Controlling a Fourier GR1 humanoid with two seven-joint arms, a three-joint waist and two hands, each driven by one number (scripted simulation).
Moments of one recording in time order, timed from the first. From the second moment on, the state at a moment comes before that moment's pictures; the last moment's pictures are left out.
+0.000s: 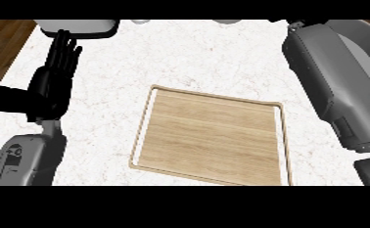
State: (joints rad) left arm -0.29 0.25 0.04 -1.52 0.18 0.15 0.03; right arm -1.12 -0.32 0.10 -0.60 1.26 -0.51 0.92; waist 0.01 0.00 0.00
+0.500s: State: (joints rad) left arm -0.27 0.24 0.06 -1.51 0.18 0.14 0.02; right arm -0.96 -0.47 -0.01 -0.63 1.18 -0.53 0.81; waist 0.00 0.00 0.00
